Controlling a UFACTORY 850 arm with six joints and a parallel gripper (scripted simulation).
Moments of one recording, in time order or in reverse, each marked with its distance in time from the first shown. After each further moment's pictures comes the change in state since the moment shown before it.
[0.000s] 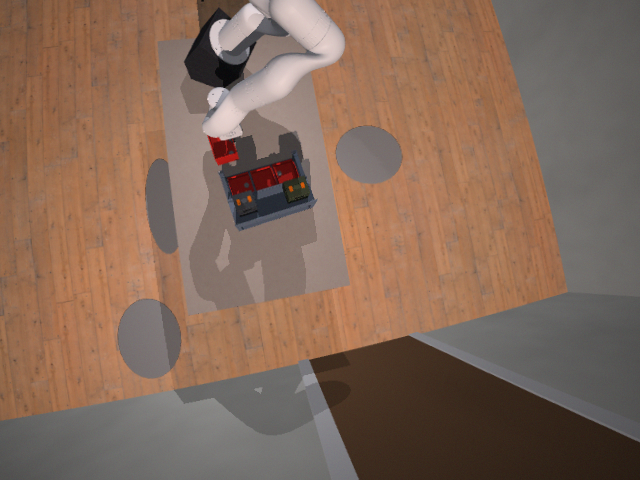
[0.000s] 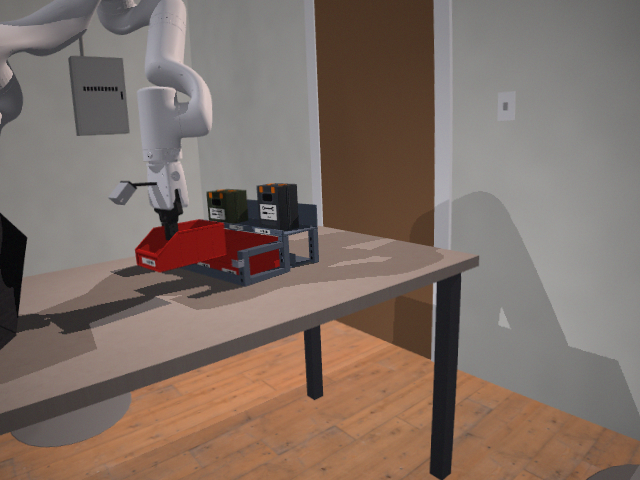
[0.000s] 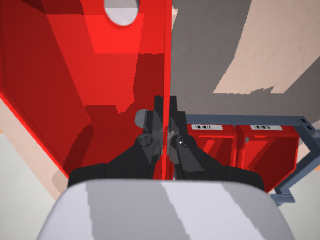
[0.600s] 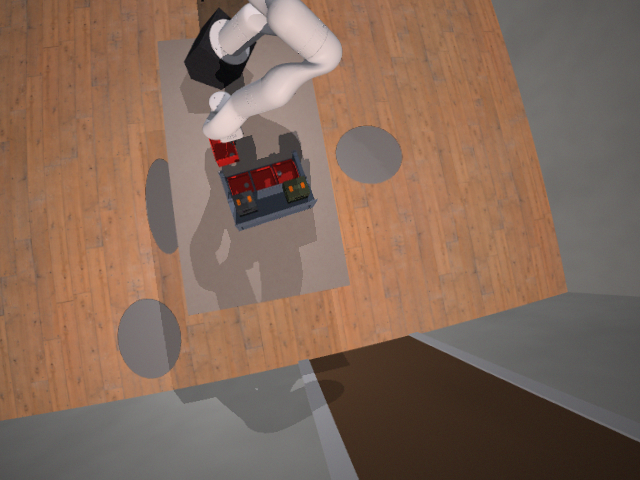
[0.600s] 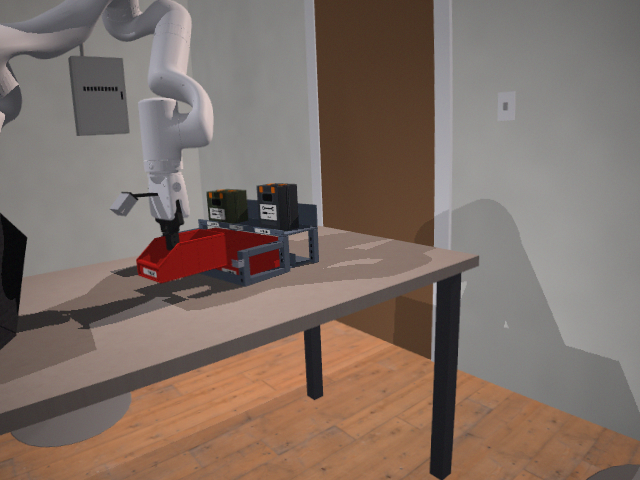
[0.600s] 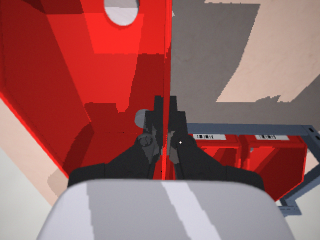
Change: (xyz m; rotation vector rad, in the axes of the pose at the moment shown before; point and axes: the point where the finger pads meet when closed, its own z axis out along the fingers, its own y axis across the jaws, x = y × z) arm 0.000 0.000 0.024 0.000 0.001 0.000
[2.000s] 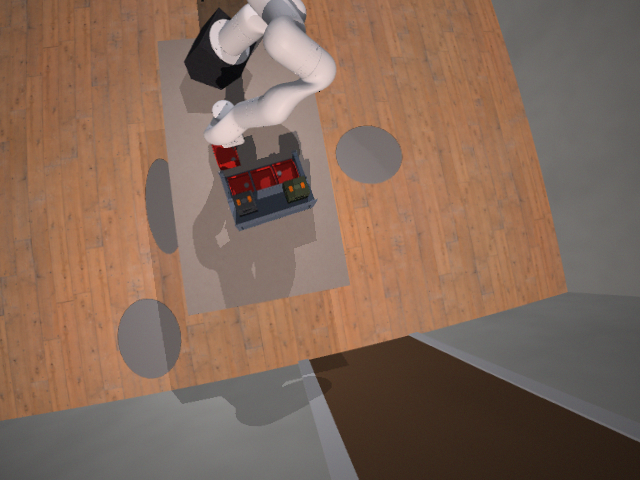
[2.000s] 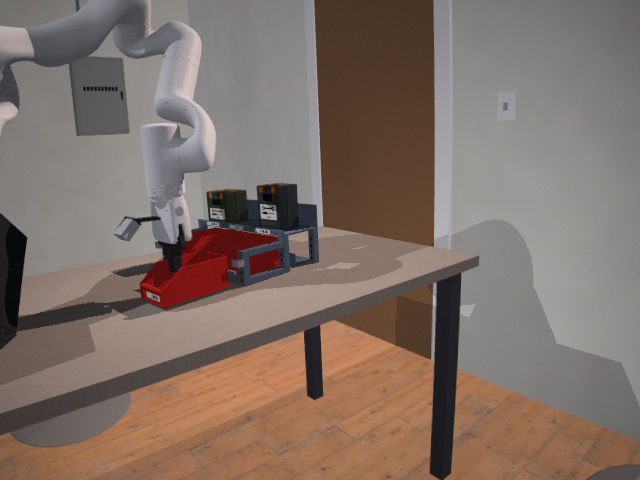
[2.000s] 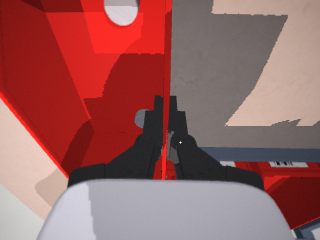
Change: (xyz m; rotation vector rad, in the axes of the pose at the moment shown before) arm 0.000 0.000 0.054 0.000 -0.001 0.000
